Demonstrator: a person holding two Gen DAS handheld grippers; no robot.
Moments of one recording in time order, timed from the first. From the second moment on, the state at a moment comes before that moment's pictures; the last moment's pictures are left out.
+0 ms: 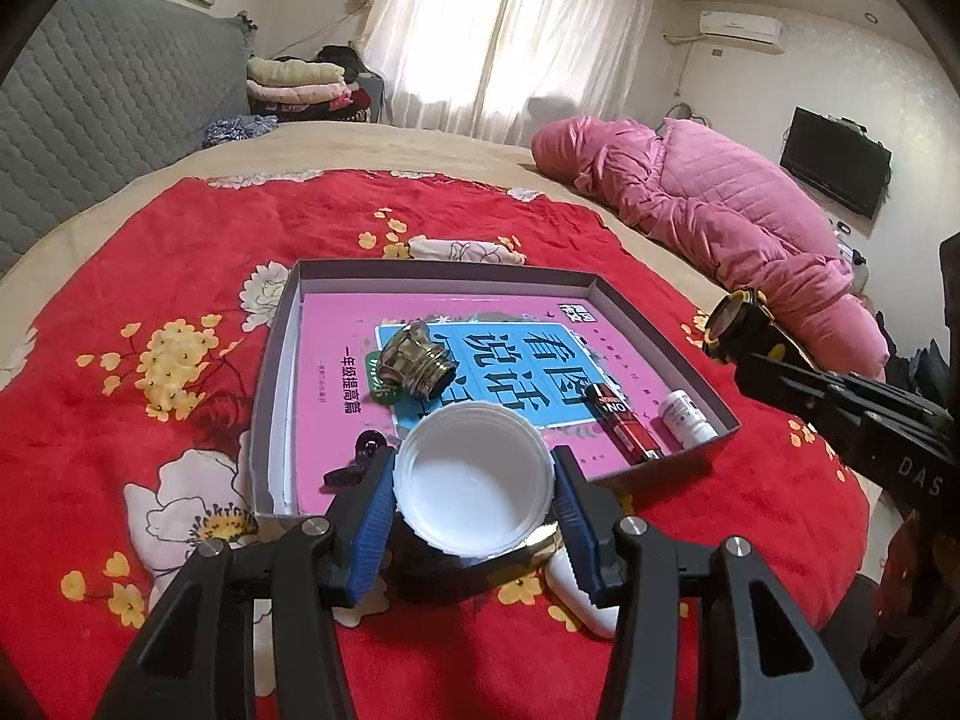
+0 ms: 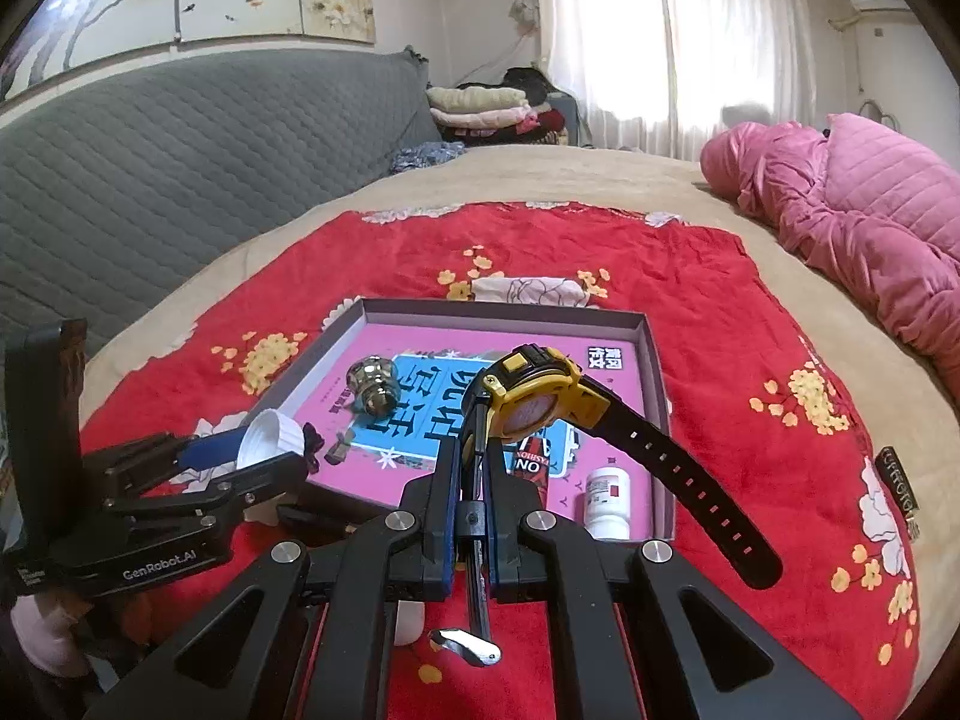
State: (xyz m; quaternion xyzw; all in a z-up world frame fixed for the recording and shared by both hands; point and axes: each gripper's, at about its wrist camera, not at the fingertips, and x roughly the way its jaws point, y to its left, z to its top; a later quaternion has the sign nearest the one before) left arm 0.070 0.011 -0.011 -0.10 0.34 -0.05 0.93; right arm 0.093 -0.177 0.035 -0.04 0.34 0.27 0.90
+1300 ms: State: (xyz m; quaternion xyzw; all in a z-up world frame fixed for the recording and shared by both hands) left arm 0.124 0.010 -0.030 -0.09 0.36 -0.06 0.93; right arm 0.123 -0.135 0.023 -0.10 0.34 0.25 0.90
